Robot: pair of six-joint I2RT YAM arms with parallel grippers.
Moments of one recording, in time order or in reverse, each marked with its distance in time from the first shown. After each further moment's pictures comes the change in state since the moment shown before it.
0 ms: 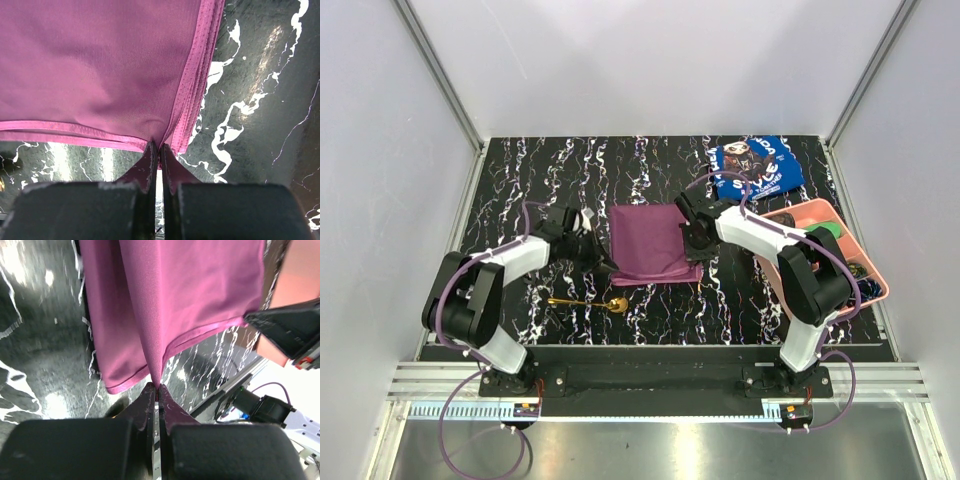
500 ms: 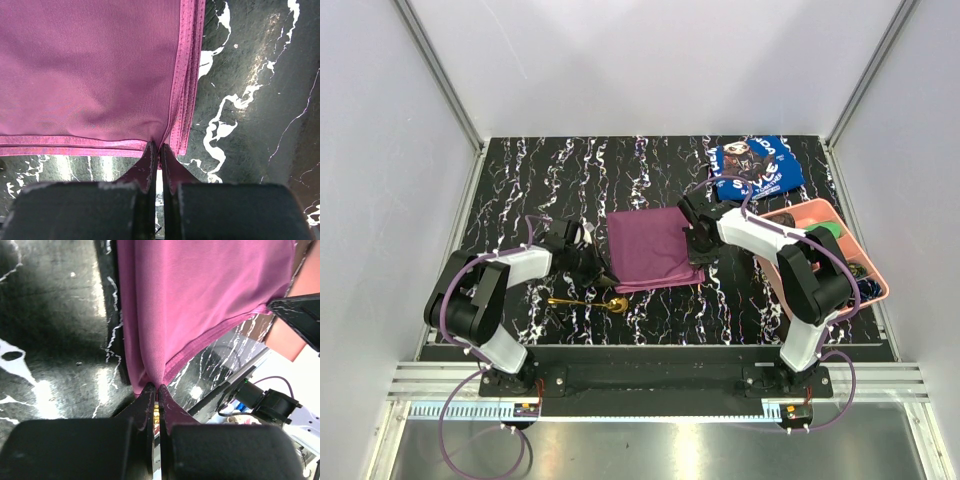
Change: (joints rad) left arm -0.023 0.017 -0.120 0.080 0.021 -0.055; right arm -0.015 0.000 -0.039 0.001 0.000 0.001
